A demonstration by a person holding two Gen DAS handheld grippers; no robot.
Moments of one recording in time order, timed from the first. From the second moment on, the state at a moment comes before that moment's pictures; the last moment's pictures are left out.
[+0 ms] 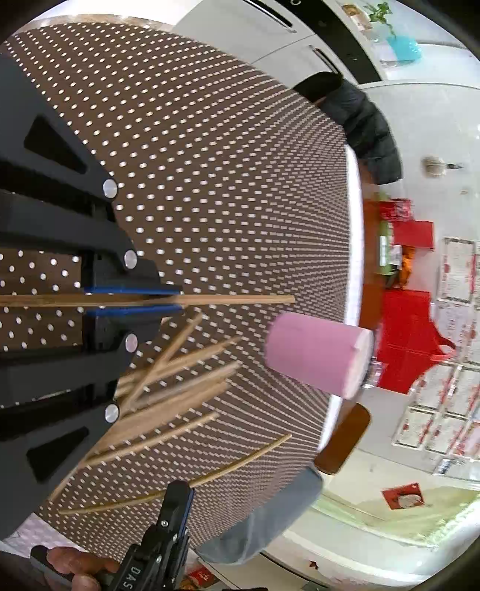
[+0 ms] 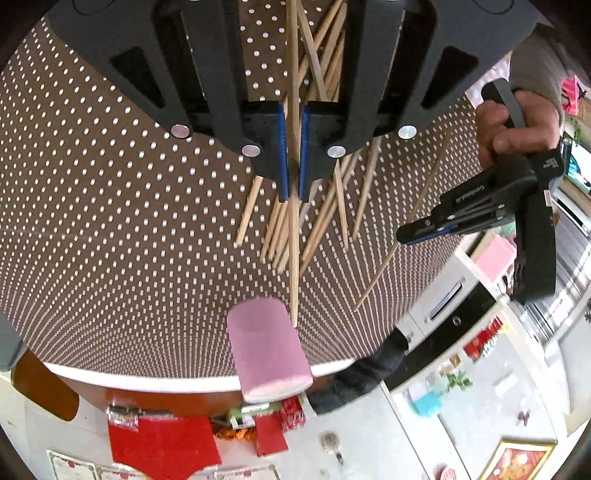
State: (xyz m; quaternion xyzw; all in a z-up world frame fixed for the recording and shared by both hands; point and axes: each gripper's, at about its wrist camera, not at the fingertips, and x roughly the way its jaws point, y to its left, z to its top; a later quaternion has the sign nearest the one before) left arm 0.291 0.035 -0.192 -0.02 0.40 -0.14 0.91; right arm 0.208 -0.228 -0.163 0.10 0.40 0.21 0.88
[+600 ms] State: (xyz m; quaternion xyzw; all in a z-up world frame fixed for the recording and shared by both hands) left arm 0.347 -0.014 -0.024 -0.10 0.06 -0.26 0.96; right arm 0.331 -0.235 -0.023 0.14 0.15 0.19 0.96
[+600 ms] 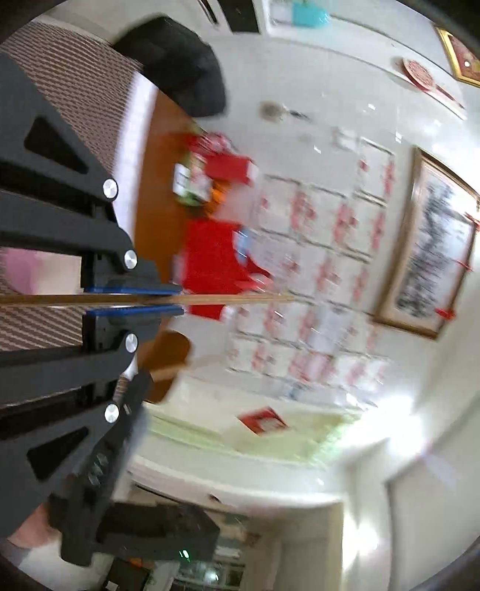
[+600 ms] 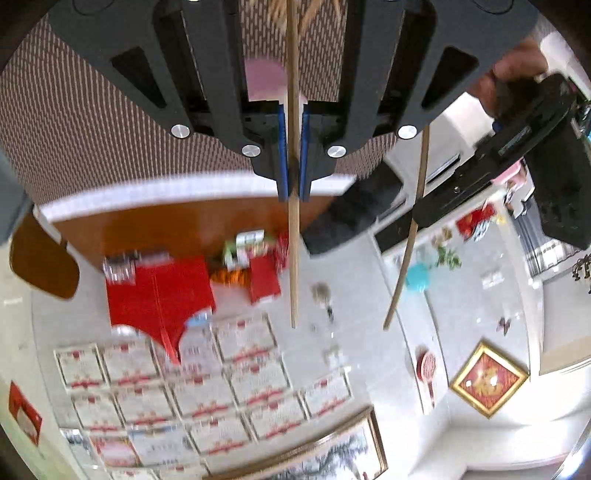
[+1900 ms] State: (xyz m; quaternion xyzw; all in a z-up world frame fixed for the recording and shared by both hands) left arm 0.399 -0.014 -0.096 -0.07 0.08 -0.18 0.98; right arm 0.386 -0.256 -0.063 0.18 0.18 0.14 0.96
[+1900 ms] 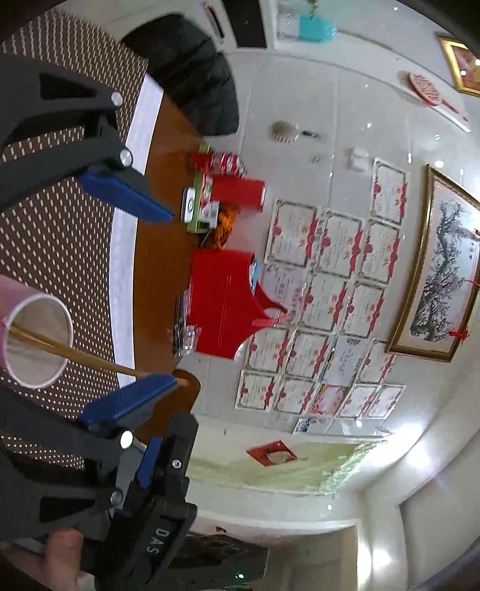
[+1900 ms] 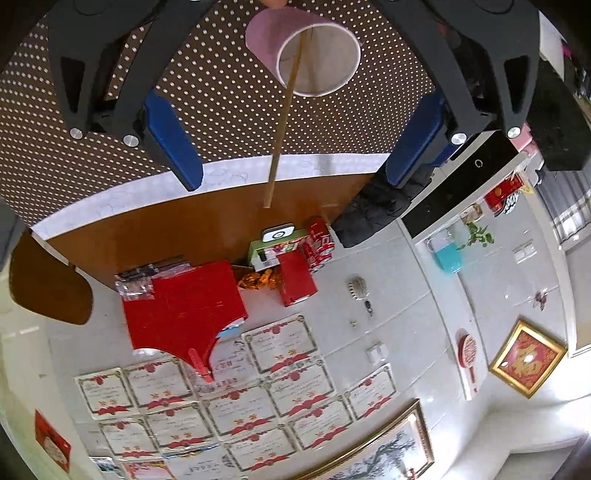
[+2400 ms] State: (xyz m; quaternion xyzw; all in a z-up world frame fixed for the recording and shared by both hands) left arm 0.302 -0.003 -0.031 -0.01 0.16 -0.05 0.99; right arm 0.284 -0.262 -0.026 0.15 0.19 0.11 0.96
